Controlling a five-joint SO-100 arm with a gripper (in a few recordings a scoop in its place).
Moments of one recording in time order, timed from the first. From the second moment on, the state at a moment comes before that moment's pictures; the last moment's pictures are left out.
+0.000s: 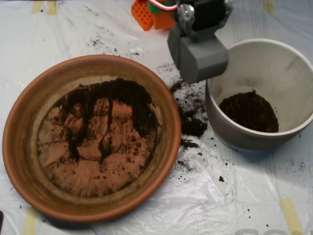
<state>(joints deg) -9.8 98.2 67.2 92.2 -10.7</state>
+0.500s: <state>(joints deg) -23.4 89.7 58.8 94.6 -11.8</state>
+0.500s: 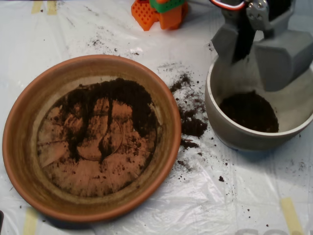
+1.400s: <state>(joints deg) 2.1 107.4 75.2 90.2 -4.9</state>
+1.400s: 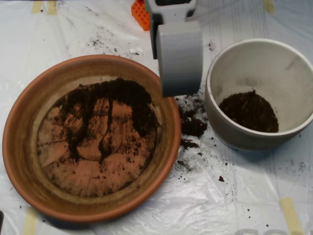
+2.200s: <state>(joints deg) 24.3 117.8 117.9 65.2 -5.6</state>
